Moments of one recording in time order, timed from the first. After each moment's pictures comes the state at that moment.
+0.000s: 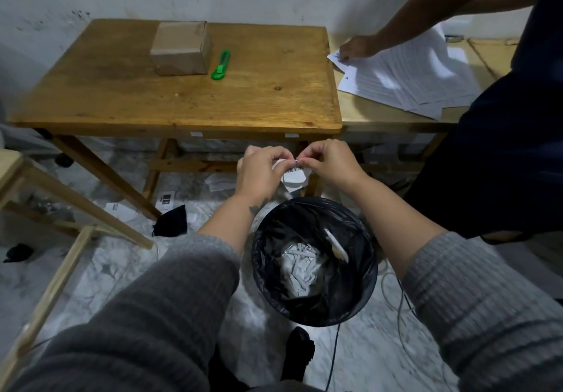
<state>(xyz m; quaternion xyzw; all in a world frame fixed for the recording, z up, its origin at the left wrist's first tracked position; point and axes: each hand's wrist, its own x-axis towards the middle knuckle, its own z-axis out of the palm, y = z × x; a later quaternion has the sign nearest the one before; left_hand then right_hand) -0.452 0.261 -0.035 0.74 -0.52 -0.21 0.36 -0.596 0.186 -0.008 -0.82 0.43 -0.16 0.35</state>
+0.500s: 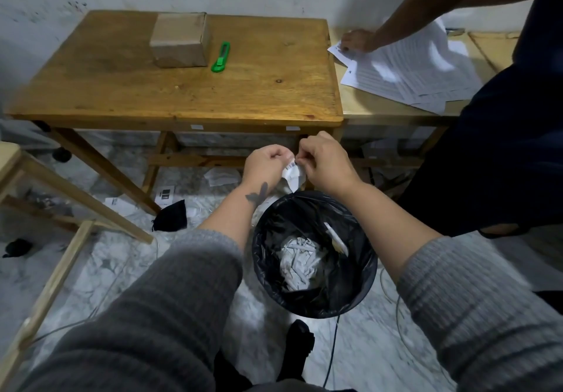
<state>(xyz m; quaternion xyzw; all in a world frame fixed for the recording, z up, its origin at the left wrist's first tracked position) -0.460 0.267 -0.030 0.72 -0.37 -0.39 0.45 -0.588 0.208 -0.015 -0.89 0.37 -0.18 0.20</state>
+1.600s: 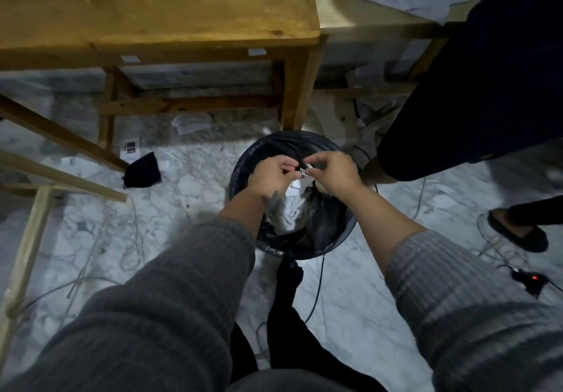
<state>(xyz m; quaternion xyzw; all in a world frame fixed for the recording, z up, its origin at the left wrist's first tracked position) -0.528 0.279 -0.175 0.72 -0.44 -0.49 0.22 -0.670 0.233 -0.150 -0.70 0.61 -0.03 0.37</state>
